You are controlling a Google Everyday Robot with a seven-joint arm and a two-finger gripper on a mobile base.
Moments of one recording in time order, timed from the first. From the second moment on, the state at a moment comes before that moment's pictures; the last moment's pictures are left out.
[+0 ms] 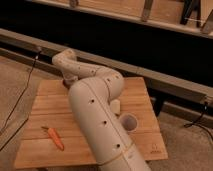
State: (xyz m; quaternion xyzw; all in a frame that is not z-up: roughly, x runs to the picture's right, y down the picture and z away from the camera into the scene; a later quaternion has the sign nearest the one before) arm -0.215 -0.002 0.966 -0.32 -0.03 -0.13 0.94
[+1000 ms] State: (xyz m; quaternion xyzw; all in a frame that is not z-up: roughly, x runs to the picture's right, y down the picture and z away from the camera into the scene) arm -0.337 0.025 0.914 -0.31 -0.12 -0.24 0.91
